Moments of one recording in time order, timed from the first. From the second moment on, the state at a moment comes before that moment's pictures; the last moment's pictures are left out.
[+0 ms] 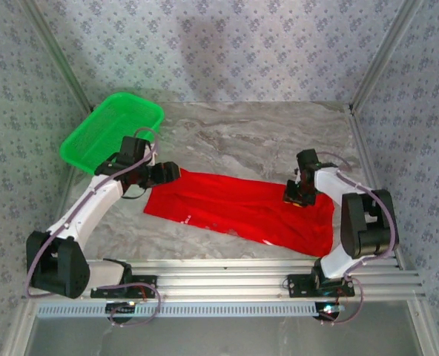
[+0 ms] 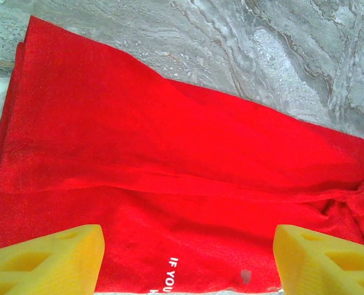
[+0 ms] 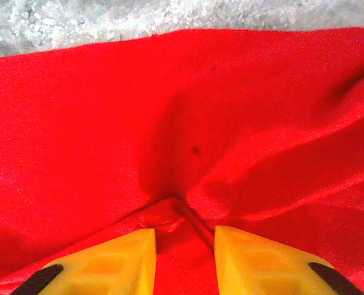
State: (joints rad) left arm -0.28 1.28 1.00 -0.66 0.30 -0.46; right arm 0.12 1.58 0.88 -0.68 -0.16 0.37
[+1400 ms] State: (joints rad) left arm -0.28 1.24 0.99 -0.66 0.30 -0.44; right arm 0.42 1.15 0.61 -0.67 -0.22 0.63
